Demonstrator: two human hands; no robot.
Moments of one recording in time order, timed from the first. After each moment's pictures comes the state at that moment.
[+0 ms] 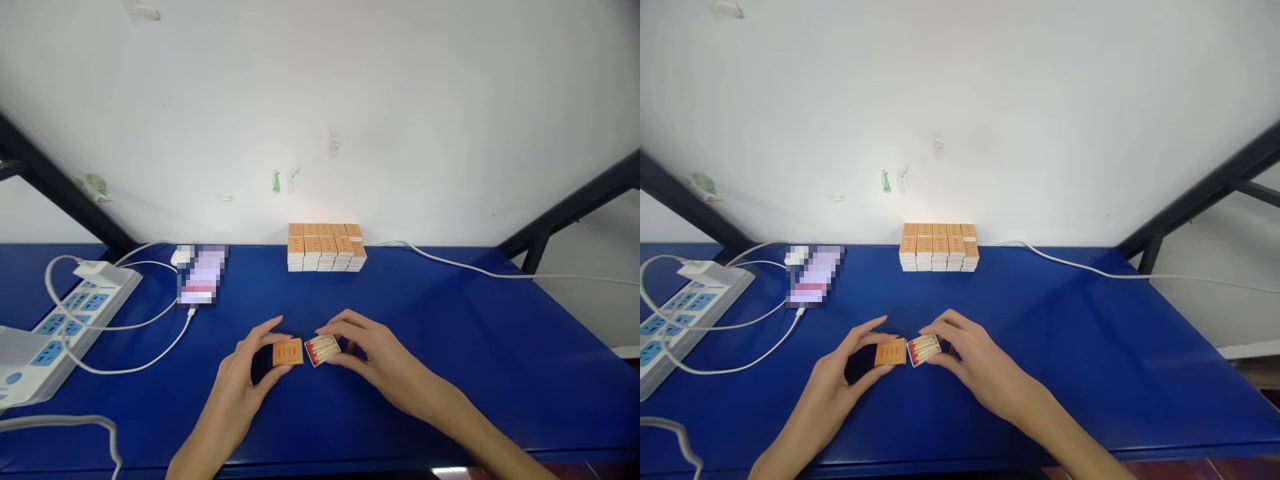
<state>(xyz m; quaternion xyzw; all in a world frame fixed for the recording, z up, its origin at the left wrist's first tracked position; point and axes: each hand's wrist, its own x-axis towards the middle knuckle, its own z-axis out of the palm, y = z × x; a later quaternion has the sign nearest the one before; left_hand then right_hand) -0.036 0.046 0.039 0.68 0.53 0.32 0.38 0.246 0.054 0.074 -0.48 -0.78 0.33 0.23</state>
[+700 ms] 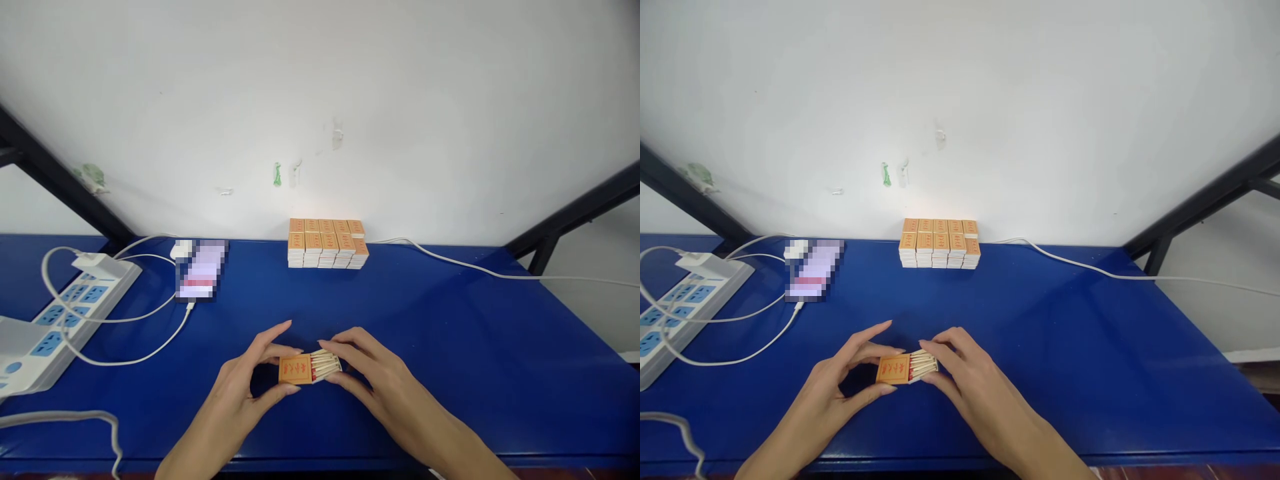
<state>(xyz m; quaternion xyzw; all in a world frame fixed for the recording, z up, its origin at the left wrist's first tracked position) -0.035 0.033 0.047 0.65 0.50 0.29 0.50 0.243 0.017 0.054 -0.47 -0.79 0.28 0.28</state>
